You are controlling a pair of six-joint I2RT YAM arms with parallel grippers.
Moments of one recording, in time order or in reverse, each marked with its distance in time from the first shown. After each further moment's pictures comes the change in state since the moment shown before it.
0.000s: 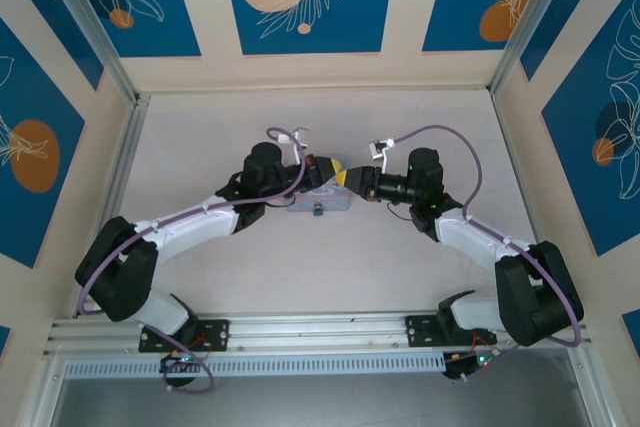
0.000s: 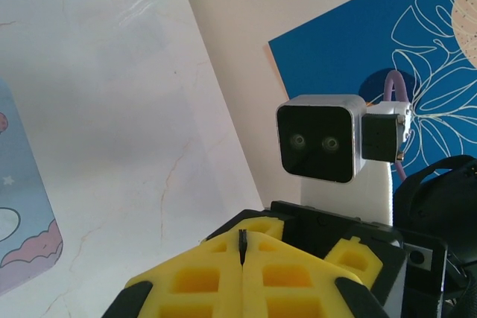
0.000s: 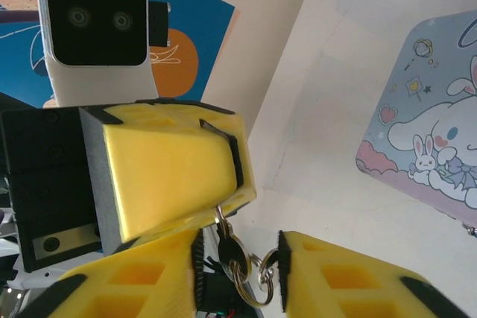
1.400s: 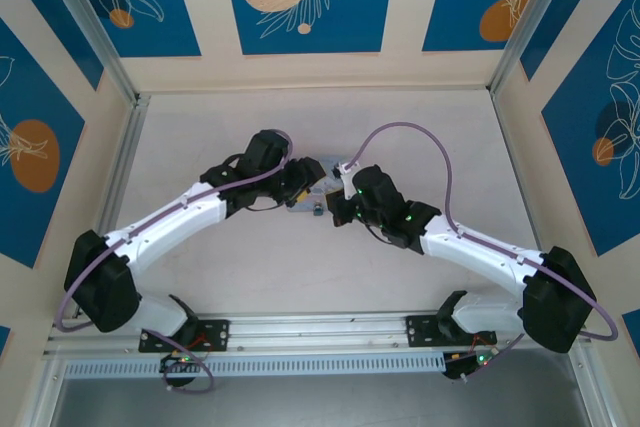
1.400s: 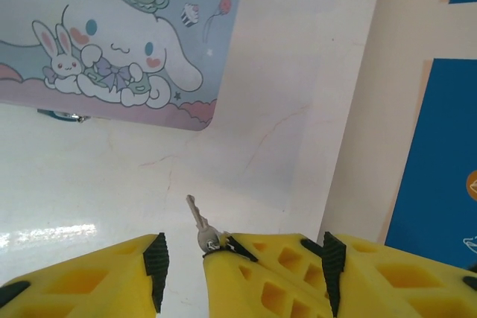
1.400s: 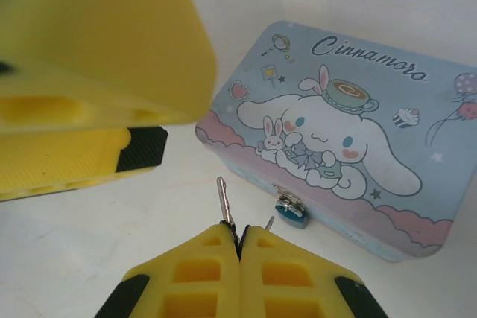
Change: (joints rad) left arm 0.004 -0.065 0.243 -0.817 -0.133 -0.263; right arm 0.438 -0.070 0.169 -0.607 0.901 -0.635
